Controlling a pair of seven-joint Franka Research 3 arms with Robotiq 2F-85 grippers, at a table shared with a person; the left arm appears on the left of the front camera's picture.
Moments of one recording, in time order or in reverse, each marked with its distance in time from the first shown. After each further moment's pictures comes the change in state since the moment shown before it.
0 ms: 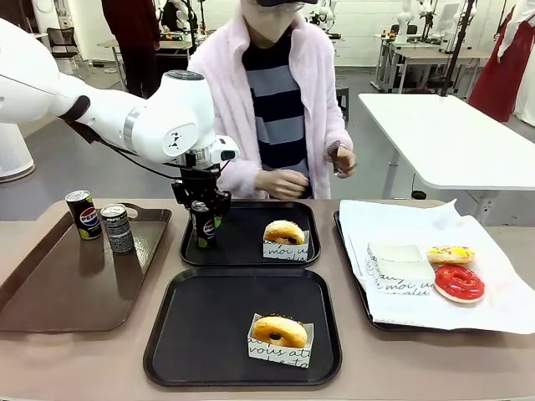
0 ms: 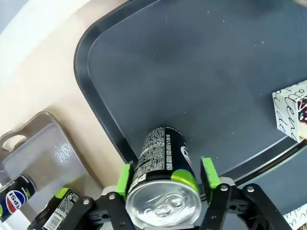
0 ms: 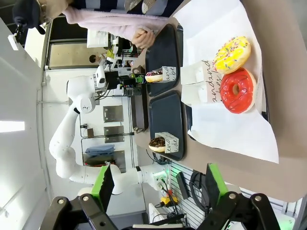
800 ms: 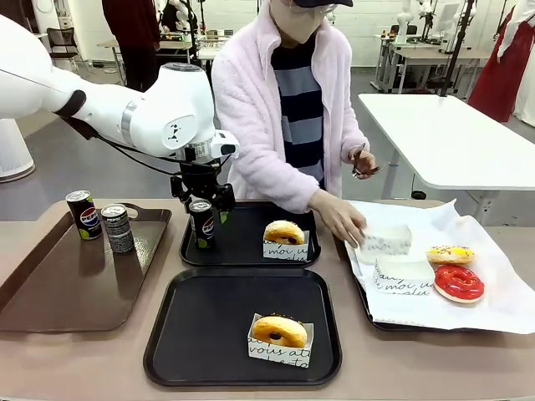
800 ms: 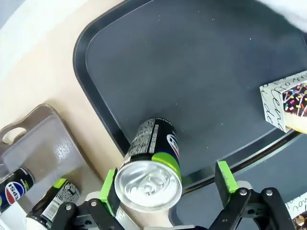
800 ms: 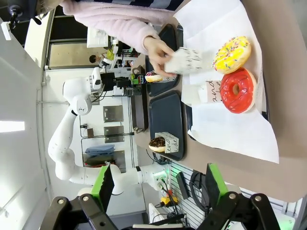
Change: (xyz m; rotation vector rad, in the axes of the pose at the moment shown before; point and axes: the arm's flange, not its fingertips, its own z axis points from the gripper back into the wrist) left arm -0.005 -0.004 0.020 -0.019 0.003 0.008; right arm 0.000 0.000 0.000 0.000 0.000 0.000
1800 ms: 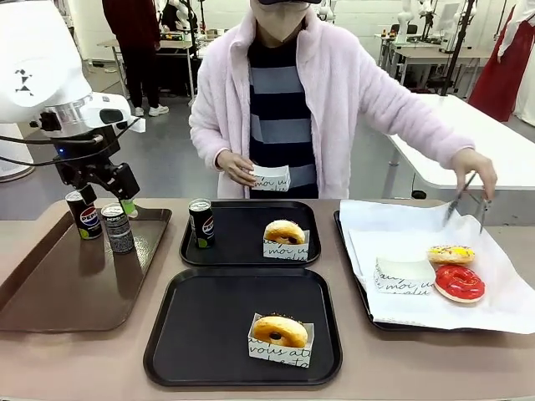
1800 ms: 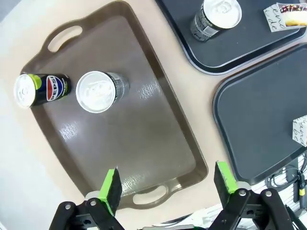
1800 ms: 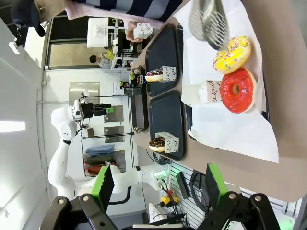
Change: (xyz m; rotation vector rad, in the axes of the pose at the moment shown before) left arm -0.157 0.107 0.110 -0.038 -0.016 0.020; right arm 0.000 0.000 0.000 0.000 0.000 0.000
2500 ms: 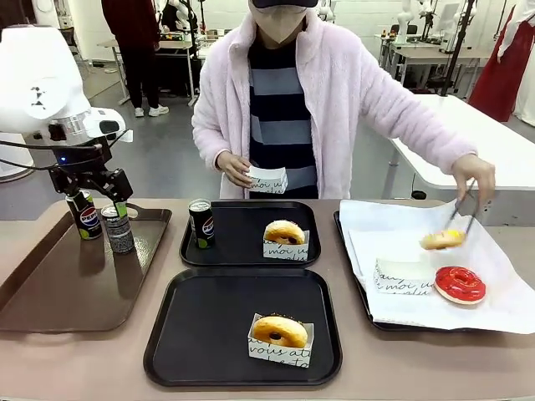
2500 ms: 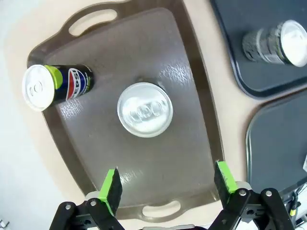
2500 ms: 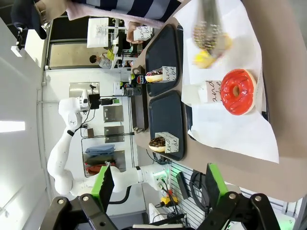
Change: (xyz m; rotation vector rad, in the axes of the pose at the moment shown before) left arm 0.029 0.057 -0.044 0.018 0.057 0.167; right arm 0.000 0.000 0.000 0.000 0.000 0.000
